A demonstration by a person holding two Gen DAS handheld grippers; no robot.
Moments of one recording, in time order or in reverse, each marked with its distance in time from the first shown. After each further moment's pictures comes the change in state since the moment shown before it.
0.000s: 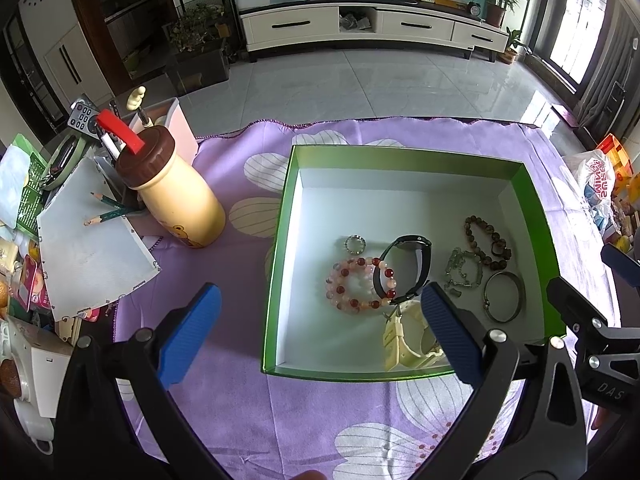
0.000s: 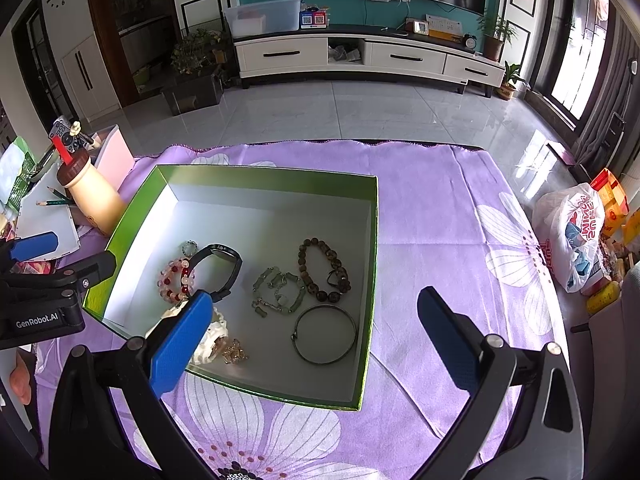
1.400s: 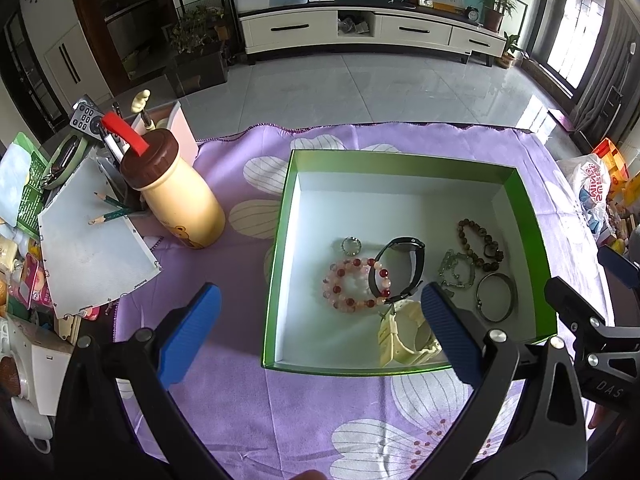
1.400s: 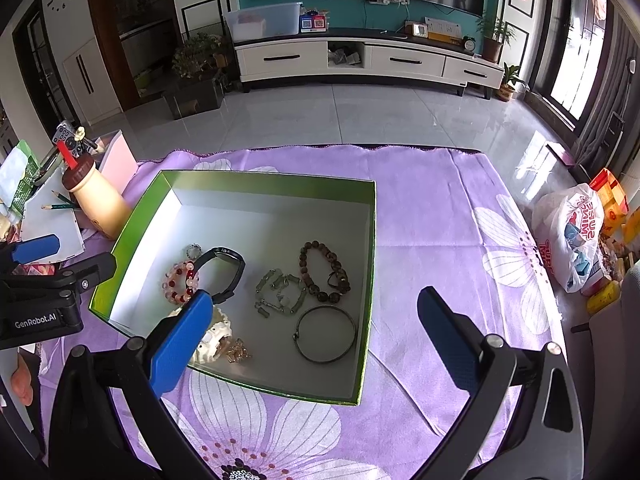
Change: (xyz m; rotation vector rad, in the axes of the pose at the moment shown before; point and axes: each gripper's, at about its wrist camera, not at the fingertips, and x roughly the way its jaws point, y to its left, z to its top) left arm -0.009 0.000 0.000 -0.005 -0.011 -0.014; right arm -0.007 -0.001 0.002 0.004 -0.008 0.004
